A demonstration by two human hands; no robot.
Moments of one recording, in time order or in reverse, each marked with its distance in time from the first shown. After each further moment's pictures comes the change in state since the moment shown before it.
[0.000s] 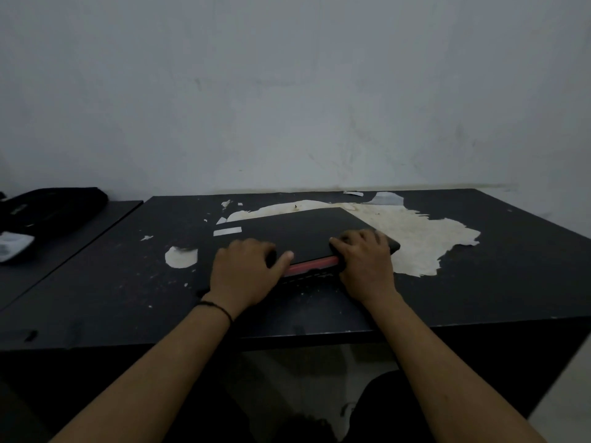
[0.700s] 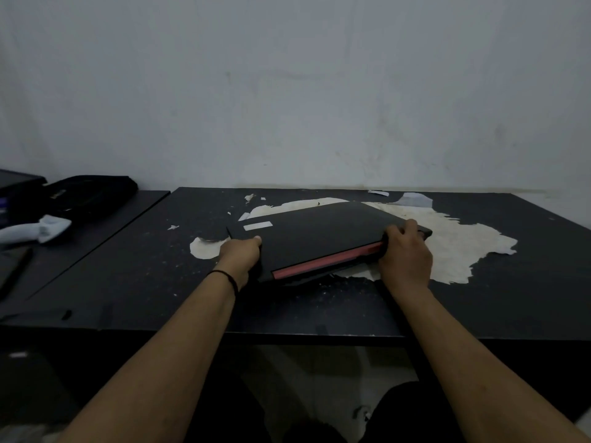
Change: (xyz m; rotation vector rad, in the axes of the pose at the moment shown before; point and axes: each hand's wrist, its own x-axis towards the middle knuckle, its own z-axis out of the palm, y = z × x) left_hand 0.034 -0.039 0.017 -1.204 -0.005 -0.911; right_hand 0.015 0.012 0.011 0.177 0.081 0.334
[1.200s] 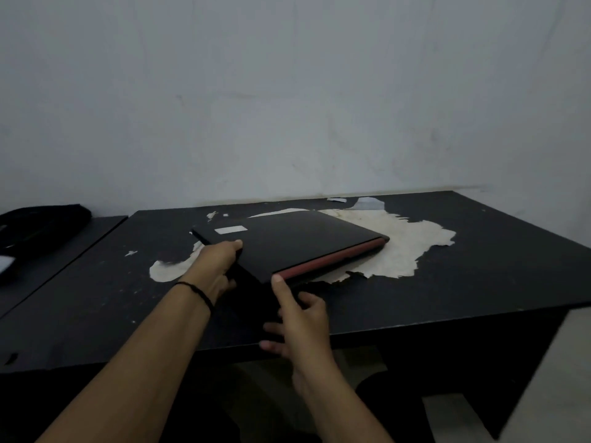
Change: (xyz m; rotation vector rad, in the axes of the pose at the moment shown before) left_hand -0.061 0.043 0.022 -0.246 -0.238 -0.154; right_hand -0.129 -0.110 -0.083 1.473 -0.457 0.838
